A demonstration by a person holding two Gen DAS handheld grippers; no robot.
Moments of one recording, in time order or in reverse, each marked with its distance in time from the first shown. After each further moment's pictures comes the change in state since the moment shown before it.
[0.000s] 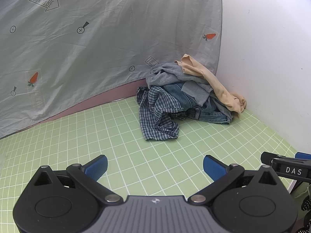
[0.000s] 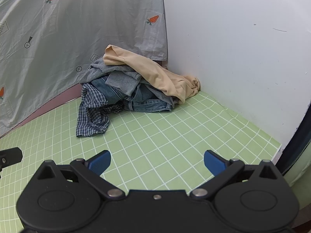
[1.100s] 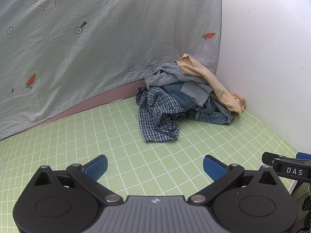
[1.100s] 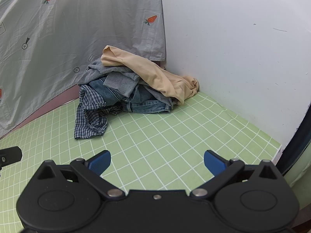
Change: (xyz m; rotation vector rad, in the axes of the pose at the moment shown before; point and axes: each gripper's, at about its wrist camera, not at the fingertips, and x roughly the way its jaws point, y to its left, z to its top) left arm 0.008 0.003 0.006 0.011 0.010 0.001; right arm 0.008 0.000 0.003 0.005 0.000 -0.014
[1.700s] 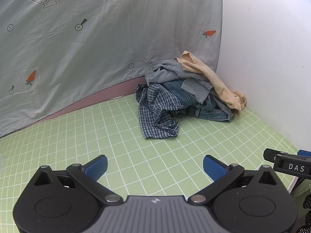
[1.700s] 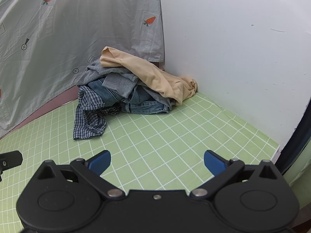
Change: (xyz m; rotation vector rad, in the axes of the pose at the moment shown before) left arm 0.000 0.000 -0.006 -0.005 0.010 0.002; right arm -0.001 -0.005 -0.005 -0.003 -0.011 -0.002
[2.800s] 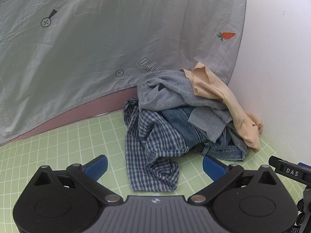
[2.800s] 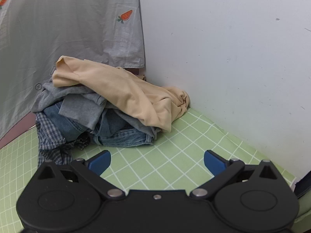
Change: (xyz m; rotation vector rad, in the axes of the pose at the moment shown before) left arm 0.161 -0.007 0.129 -0.049 0.038 -0.041; right arm 0.144 -0.030 0.088 0.065 0.007 -0.107
